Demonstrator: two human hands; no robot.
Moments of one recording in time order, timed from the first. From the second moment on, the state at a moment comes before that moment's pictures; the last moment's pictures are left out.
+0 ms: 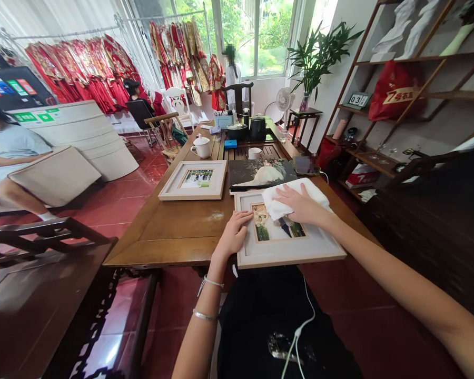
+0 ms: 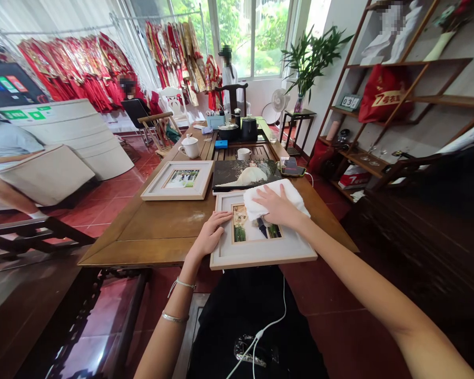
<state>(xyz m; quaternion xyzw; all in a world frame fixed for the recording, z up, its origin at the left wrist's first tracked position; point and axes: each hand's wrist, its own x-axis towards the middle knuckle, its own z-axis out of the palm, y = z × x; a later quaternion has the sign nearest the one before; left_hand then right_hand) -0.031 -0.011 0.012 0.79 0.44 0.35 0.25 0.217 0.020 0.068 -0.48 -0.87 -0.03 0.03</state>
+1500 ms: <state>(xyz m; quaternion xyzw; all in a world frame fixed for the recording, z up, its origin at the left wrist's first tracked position) -0.029 -0.012 0.014 0.79 0.44 0.35 0.25 0.201 -0.003 0.071 -0.48 -0.88 0.04 -0.03</state>
